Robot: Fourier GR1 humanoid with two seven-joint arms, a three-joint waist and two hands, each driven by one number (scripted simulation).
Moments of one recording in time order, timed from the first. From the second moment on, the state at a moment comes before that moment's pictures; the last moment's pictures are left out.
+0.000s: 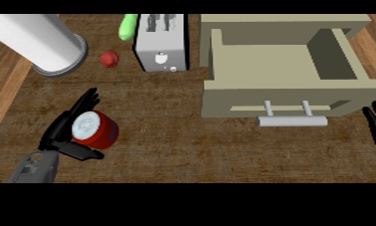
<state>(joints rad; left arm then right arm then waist) -0.31 0.32 0.21 -0.61 -0.17 -0.46 -0.66 0.26 -0.03 -0.26 -2.14 -0.08 0.23 0.09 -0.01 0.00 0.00</state>
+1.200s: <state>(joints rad) -0.33 0.23 0.14 -0.70 -0.11 -0.51 -0.59 0.27 -0.02 -0.26 -2.16 -0.10 0.22 0.10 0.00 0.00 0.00</state>
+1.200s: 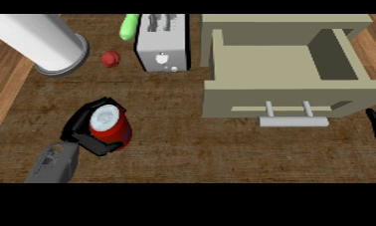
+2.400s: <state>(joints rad) -0.30 0.02 0.16 -1.27 0.01 -0.03 -0.18 0.30 -0.02 -0.26 -2.20 -0.11 0.20 0.10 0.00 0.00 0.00</state>
